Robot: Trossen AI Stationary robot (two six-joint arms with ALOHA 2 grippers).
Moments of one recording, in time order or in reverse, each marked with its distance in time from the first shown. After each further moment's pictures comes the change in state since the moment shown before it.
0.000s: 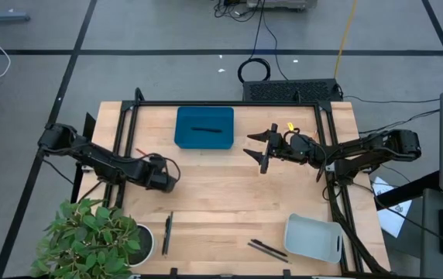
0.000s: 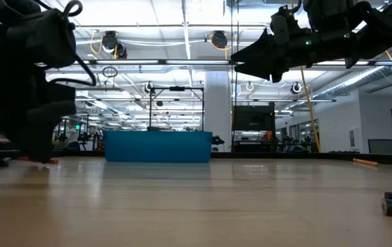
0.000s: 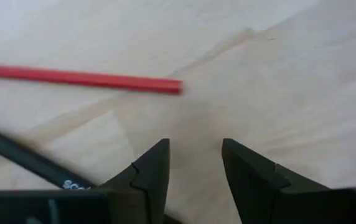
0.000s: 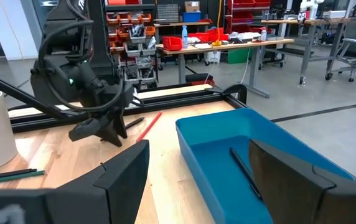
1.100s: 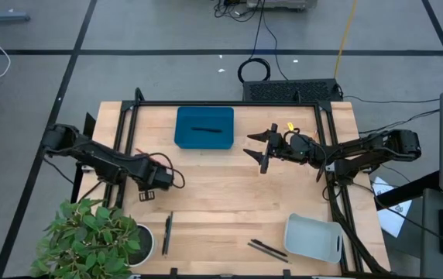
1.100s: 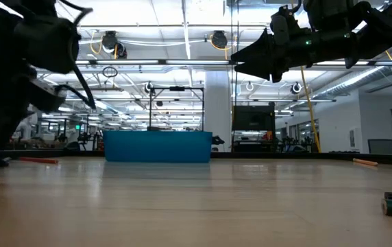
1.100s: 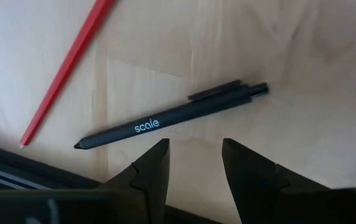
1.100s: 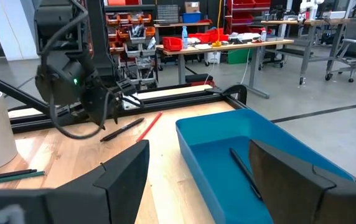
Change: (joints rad) left arm 0.036 0.055 0.119 -0.399 0.246 0.880; right arm 0.000 0.000 0.000 0.001 0.000 0.000
